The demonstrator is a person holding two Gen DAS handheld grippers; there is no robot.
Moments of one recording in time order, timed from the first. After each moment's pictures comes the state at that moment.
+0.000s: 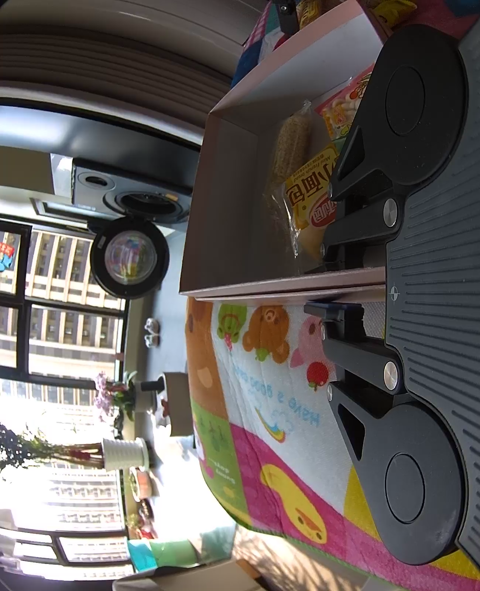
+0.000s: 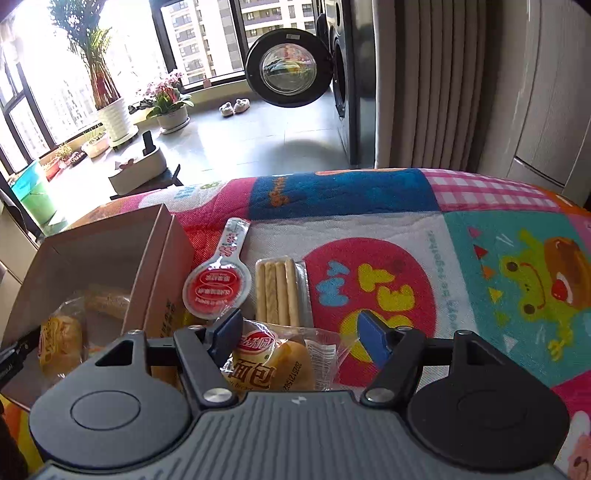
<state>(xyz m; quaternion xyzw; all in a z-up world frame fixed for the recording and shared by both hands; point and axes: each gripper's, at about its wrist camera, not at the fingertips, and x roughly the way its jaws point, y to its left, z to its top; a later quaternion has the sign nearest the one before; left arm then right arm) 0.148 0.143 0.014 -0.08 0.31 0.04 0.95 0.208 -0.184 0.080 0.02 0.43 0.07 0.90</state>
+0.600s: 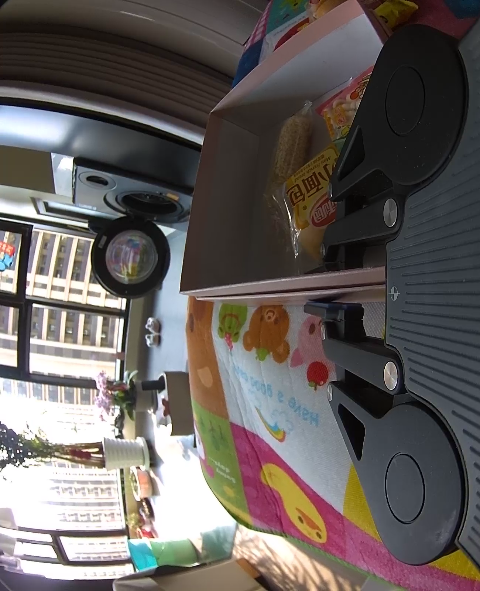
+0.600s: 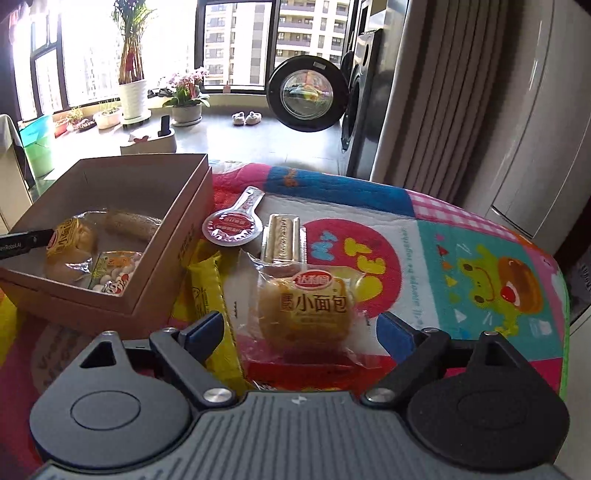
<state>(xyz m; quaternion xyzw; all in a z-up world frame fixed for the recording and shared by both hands) 0.148 0.144 0.014 -0.08 0.30 0.04 0.95 0.132 -0.164 0.078 -0.06 0.37 0.08 0.92</state>
